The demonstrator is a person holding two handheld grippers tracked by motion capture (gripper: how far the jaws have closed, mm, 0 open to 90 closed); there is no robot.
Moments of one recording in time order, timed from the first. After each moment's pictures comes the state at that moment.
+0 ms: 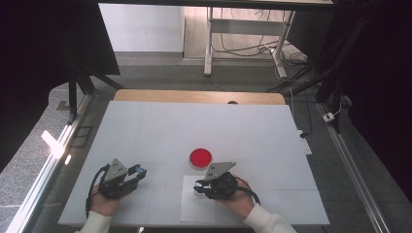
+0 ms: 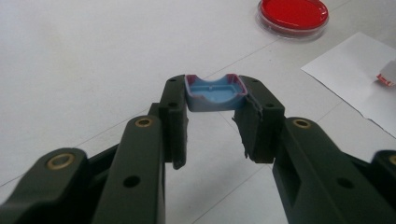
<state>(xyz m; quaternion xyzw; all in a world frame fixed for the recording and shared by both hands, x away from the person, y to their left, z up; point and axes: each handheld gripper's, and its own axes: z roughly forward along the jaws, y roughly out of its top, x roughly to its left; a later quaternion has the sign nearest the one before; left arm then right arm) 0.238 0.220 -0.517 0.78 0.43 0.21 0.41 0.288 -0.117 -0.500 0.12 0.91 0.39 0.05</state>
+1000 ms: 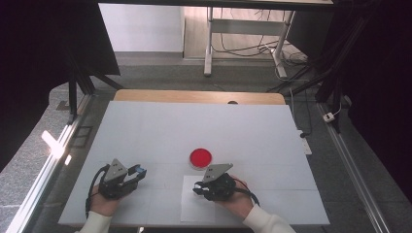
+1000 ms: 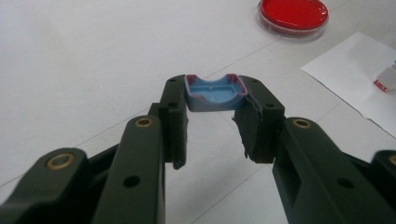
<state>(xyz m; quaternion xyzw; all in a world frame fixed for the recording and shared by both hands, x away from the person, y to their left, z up) 0.238 0.220 -0.517 0.78 0.43 0.21 0.41 0.286 -0.113 -0.505 0.11 0.92 0.38 0.05</state>
